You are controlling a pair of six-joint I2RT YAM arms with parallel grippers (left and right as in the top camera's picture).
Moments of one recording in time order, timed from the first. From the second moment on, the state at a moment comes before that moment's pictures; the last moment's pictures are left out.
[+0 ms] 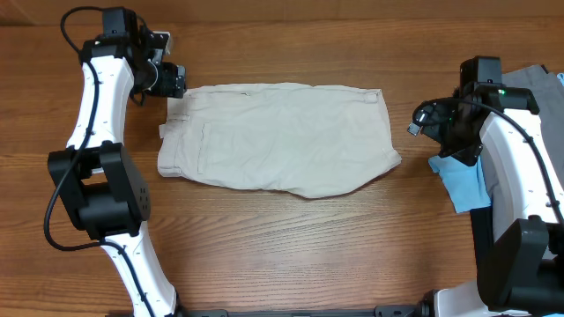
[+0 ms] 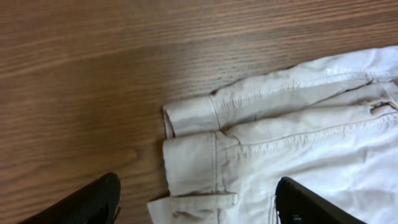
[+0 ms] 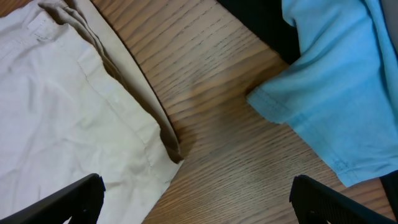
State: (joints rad) left arm 0.13 2.19 1.95 -0.95 0.19 0.22; right arm -0.11 1.69 1.39 -1.05 -0.07 0.43
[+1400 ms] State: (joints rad) left arm 0.13 2.31 1.90 -0.89 0.20 0.24; right arm -0.11 1.69 1.39 -1.05 -0.07 0.43
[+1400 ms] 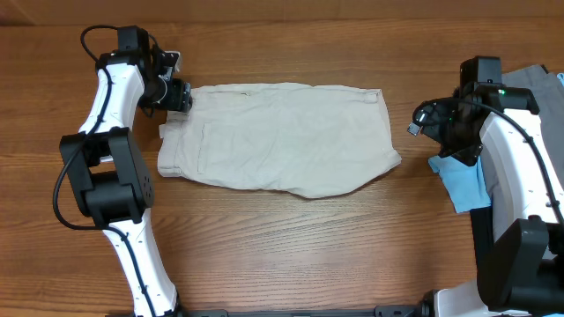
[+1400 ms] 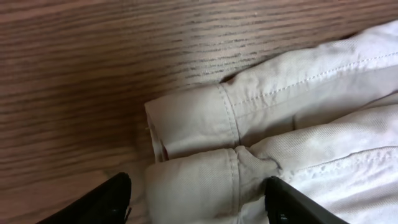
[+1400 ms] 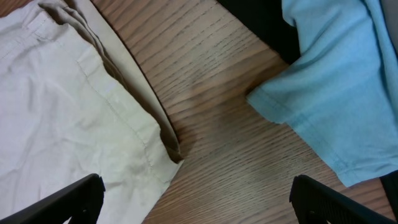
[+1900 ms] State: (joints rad) left arm 0.13 2.32 1.89 -0.86 0.20 0.24; right arm -0.11 1.69 1.39 -1.05 -0.07 0.43
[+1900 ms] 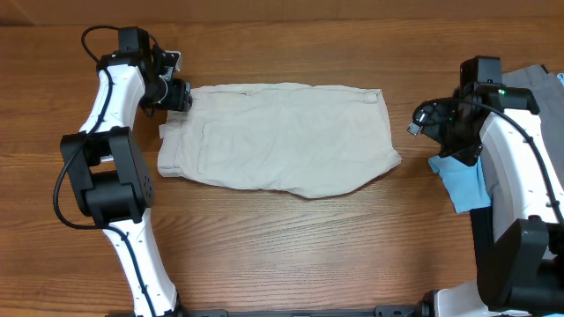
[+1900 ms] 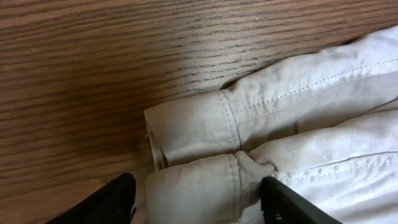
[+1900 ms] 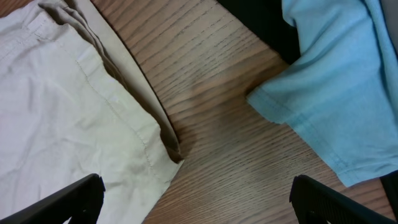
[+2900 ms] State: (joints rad) left arm 0.12 2.29 1.90 -0.98 0.28 0.21; right arm -0.11 1.69 1.39 -1.05 -0.07 0.43
